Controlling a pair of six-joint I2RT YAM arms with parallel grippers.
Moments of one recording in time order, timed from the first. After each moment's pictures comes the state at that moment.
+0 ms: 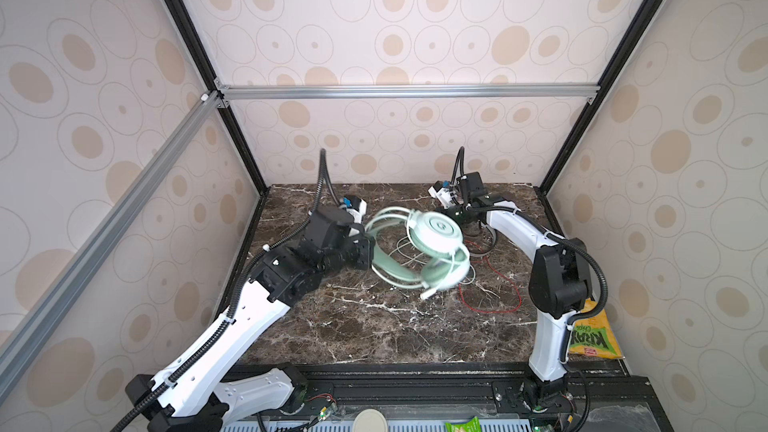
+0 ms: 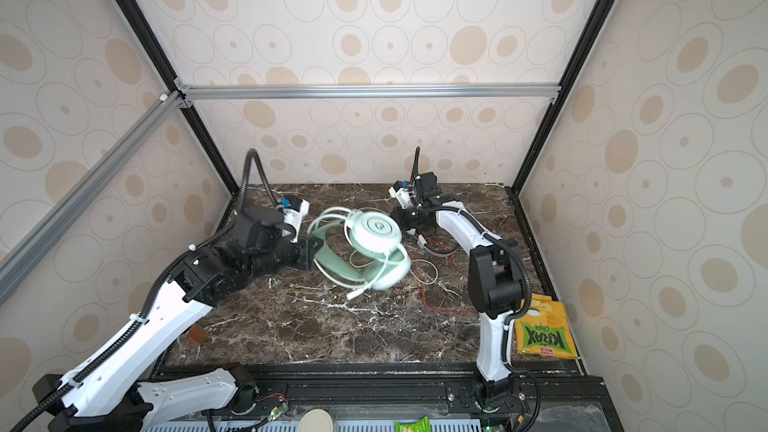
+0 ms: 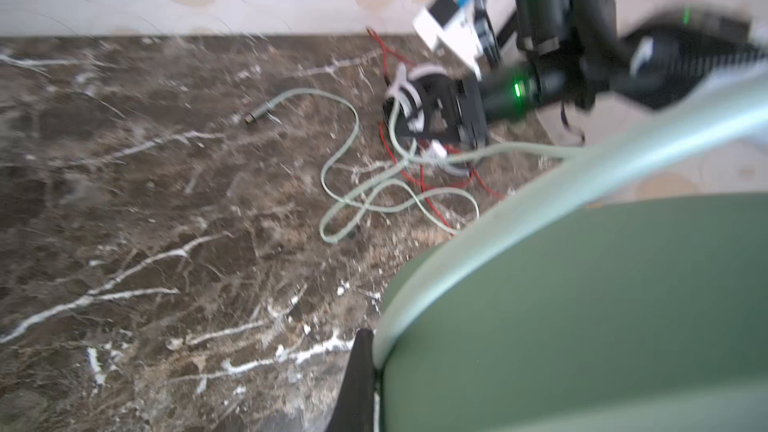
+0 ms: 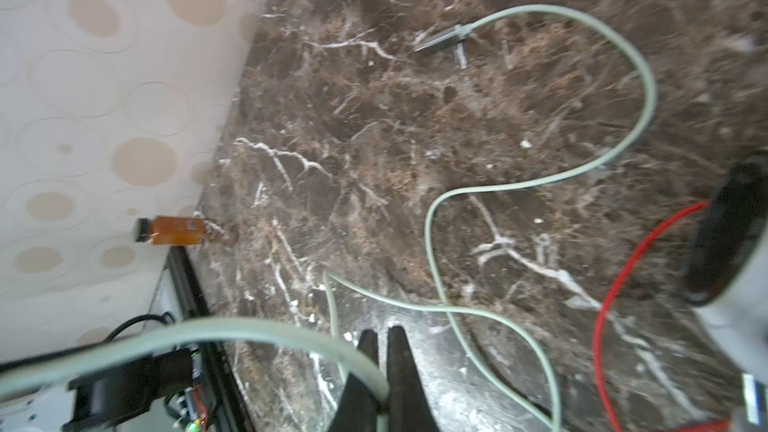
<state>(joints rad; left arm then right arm) -0.64 1.14 1.40 -0.83 -0.05 -0.44 0.31 1.95 1.61 -0.56 -0.73 0.18</state>
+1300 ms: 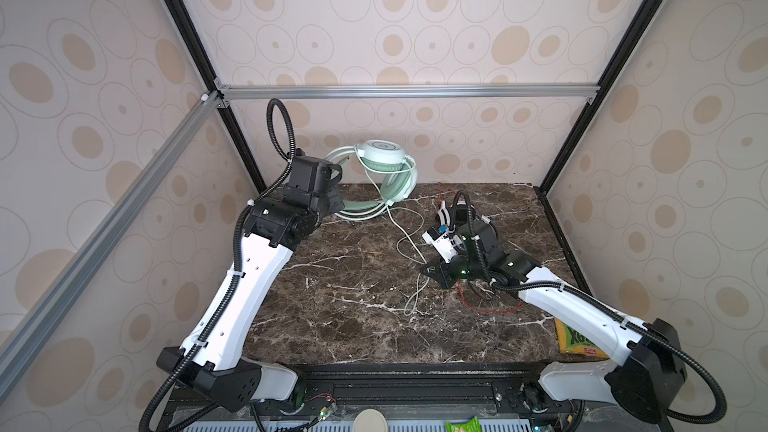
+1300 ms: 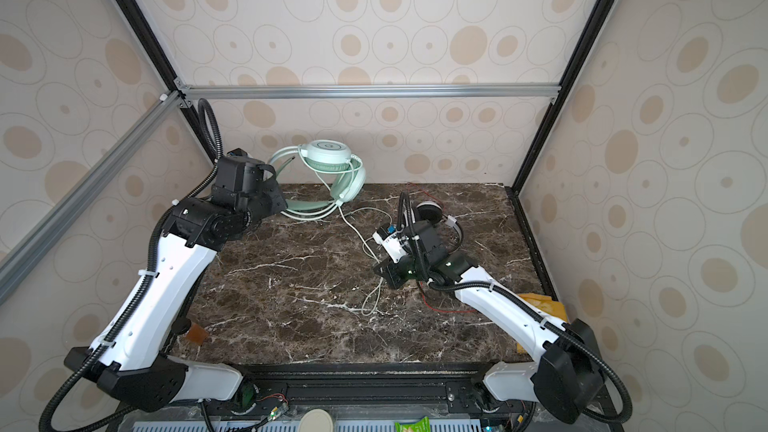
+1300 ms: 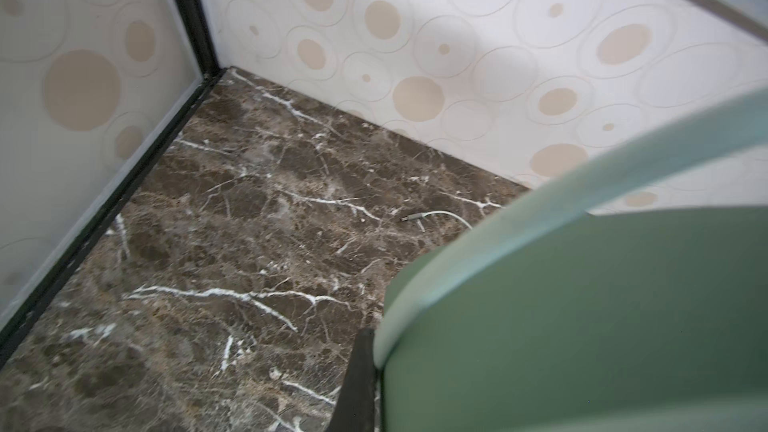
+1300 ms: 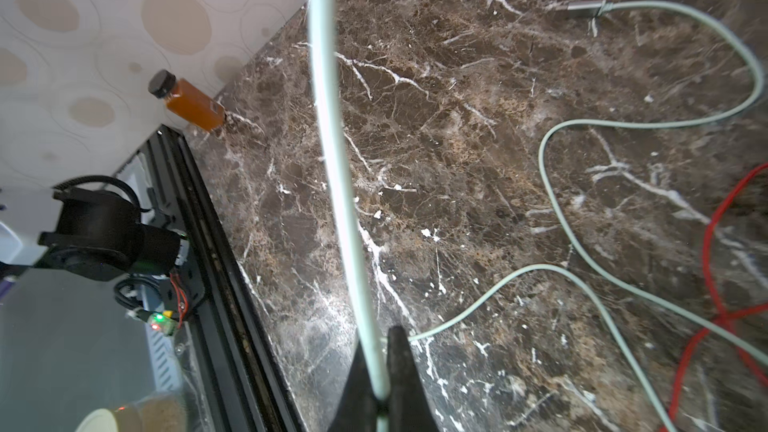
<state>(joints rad) -0.40 1.40 1.76 -1.03 -0.40 -0.64 0.66 1.28 1.04 -0.47 -0.37 0.07</state>
